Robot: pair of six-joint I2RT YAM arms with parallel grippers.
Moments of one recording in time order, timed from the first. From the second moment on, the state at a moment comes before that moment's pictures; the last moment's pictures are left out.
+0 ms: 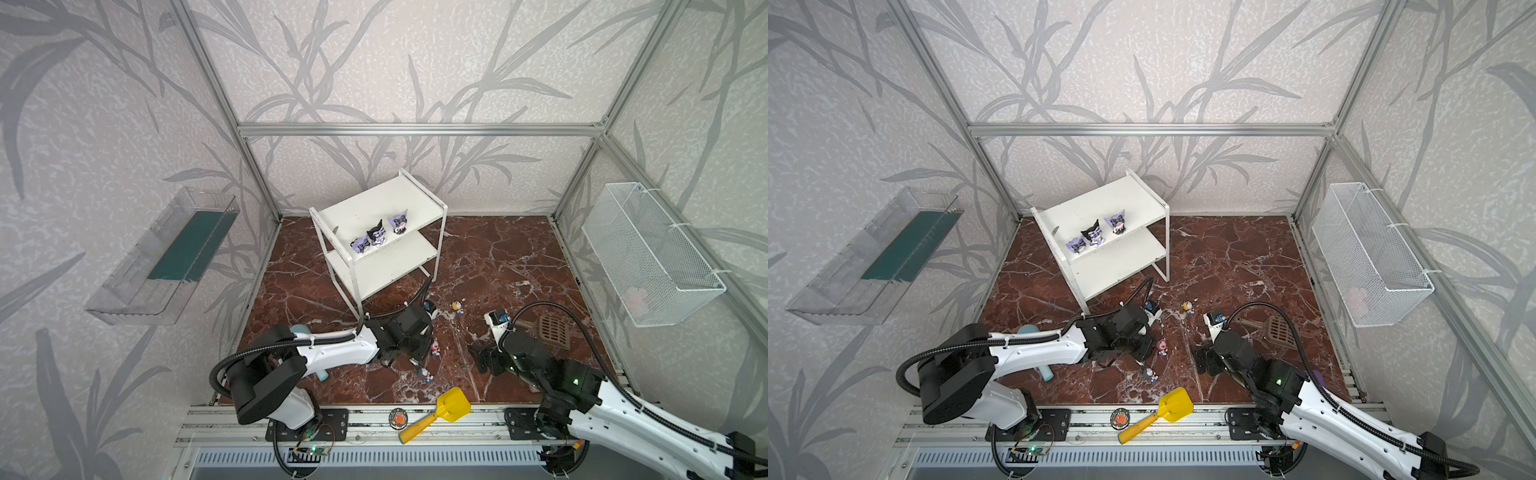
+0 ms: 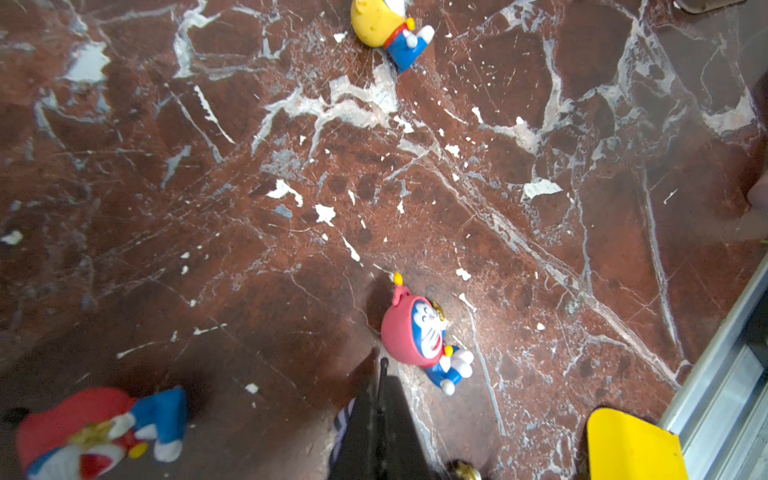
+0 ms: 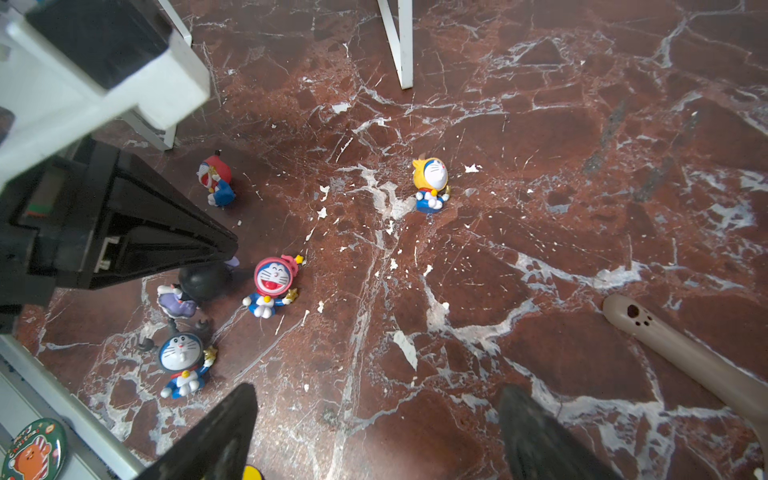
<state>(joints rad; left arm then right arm) -0.98 1.51 0.78 -0.21 -0.01 -0.36 0.93 0.56 0.40 -0.55 0.27 0.43</state>
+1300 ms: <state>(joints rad) -1.22 2.16 1.54 -0.66 -0.81 -0.31 0.93 0.42 0.51 -1.04 0.68 0.95</state>
